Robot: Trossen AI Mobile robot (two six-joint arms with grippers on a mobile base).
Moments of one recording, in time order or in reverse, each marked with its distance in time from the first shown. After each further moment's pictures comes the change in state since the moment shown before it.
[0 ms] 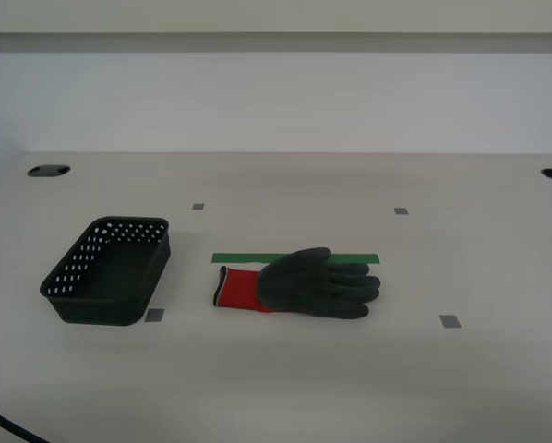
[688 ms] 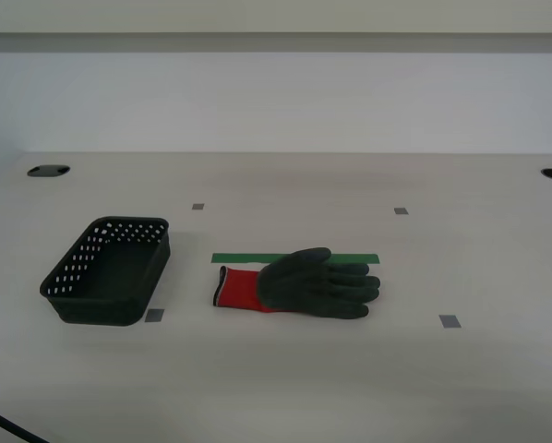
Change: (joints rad) arm 0 -0.001 0.000 0.000 0.000 0.000 0.000; arm 1 0.000 0.000 0.000 -0.013 0.000 0.000
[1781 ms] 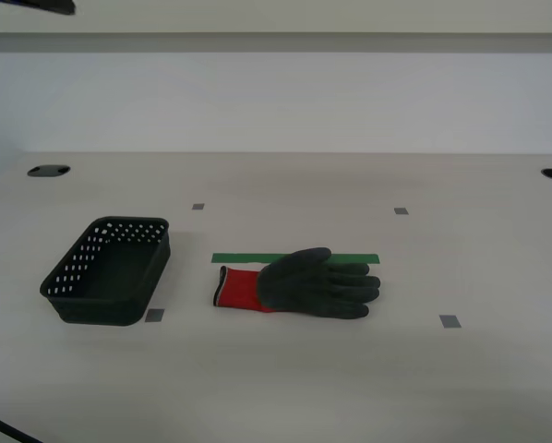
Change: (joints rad) arm 0 0.000 0.000 0.000 0.000 0.000 0.000; arm 1 -0.178 0.083 0.296 -0.891 0.114 -0.026
